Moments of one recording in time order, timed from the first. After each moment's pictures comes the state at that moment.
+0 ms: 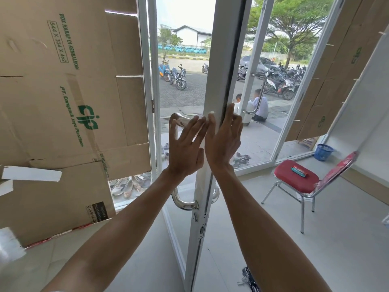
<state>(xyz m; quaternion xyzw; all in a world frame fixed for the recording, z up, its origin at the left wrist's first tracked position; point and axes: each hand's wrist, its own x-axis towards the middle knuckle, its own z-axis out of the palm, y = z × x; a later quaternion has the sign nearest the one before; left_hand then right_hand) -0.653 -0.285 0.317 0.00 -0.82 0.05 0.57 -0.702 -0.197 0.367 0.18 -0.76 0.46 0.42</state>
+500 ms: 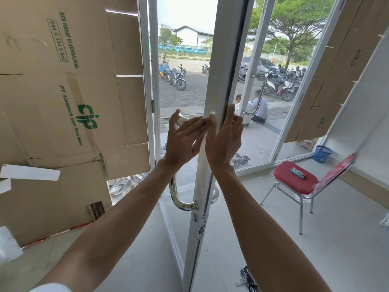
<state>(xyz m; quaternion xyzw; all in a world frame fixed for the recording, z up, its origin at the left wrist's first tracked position) -0.662 -0.302 0.338 -0.06 -0.76 0.02 0.65 -0.703 -0.195 0.367 0.19 -0.75 0.46 0.43</state>
